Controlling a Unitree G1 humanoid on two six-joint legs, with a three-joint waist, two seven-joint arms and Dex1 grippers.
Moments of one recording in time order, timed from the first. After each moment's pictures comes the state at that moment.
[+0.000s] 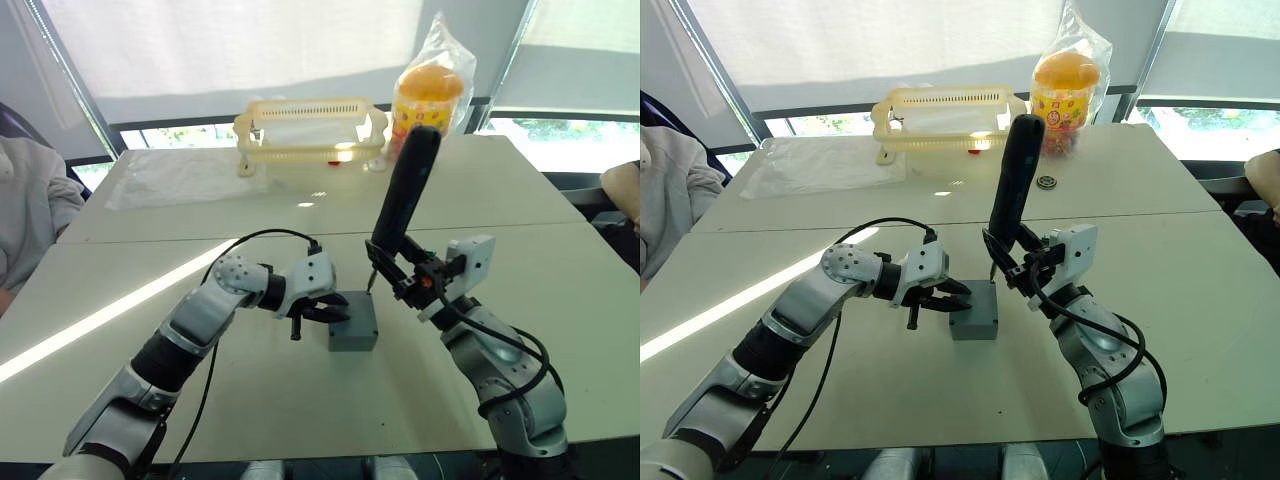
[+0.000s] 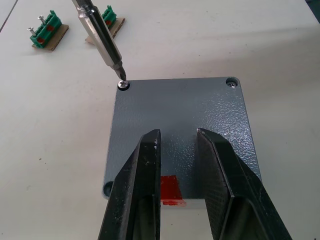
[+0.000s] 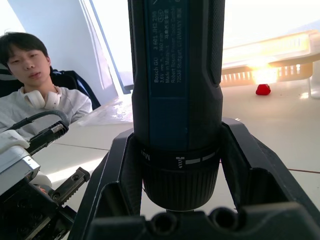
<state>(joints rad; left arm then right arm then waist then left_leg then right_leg) -0.68 0.51 -0.42 -0.09 -0.16 0.49 -1.11 -0.18 -0.25 -0.03 -0.56 0.47 0.47 0.29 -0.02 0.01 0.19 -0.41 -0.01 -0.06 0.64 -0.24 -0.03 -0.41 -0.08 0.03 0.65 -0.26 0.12</state>
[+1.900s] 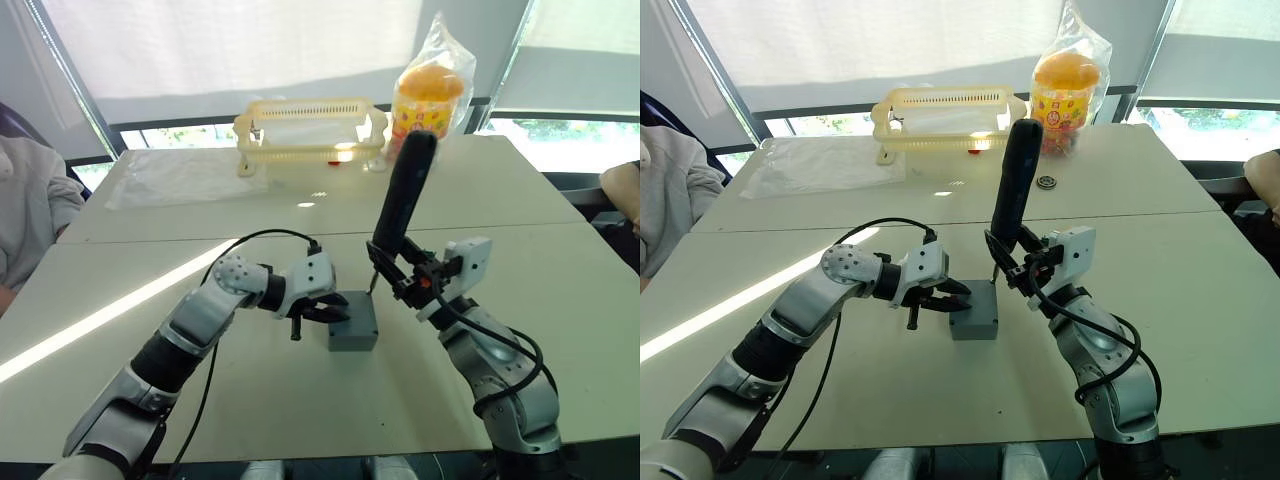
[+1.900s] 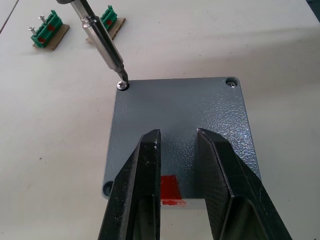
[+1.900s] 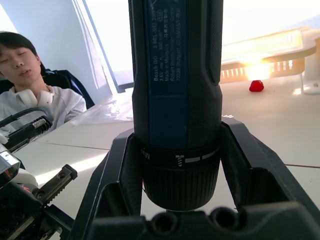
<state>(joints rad) -0.68 0.51 -0.42 -0.09 -0.16 0.50 -1.11 -0.18 -0.23 -0.03 -0.51 0.44 0.44 0.30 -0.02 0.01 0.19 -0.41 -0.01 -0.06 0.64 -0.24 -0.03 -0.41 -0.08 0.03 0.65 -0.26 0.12</state>
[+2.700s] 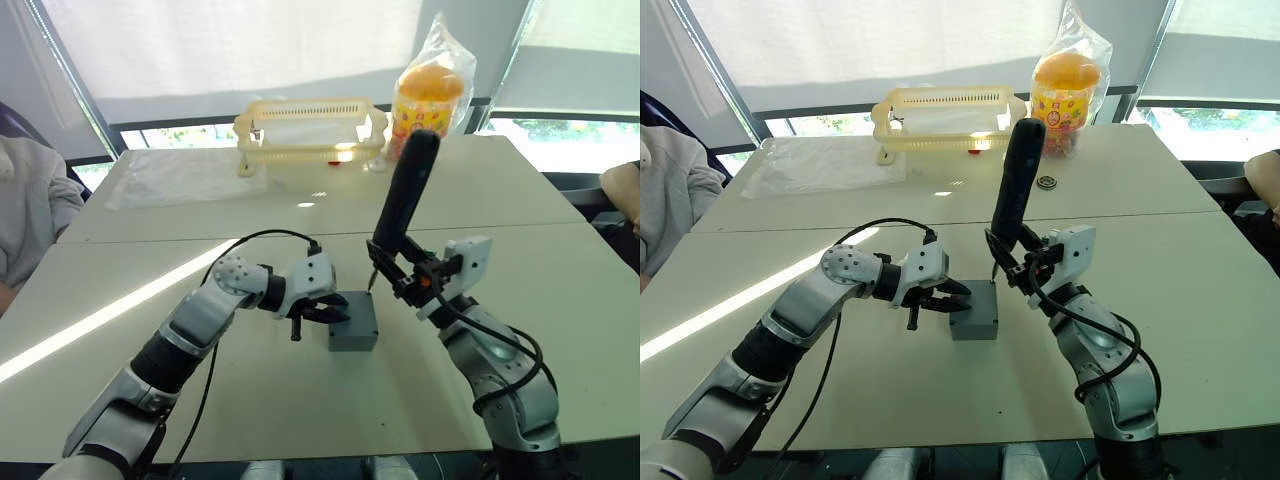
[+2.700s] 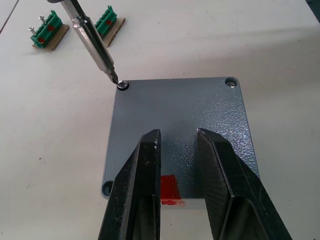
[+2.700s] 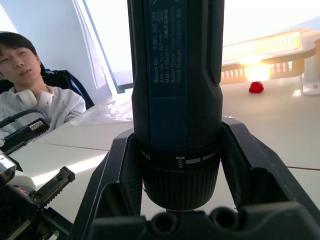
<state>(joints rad) -0.67 0.51 -0.42 -0.10 -0.16 0.50 -1.11 -0.19 -0.24 -0.03 -0.51 0.44 0.44 0.30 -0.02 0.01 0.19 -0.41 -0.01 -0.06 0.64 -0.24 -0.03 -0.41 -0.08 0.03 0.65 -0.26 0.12</state>
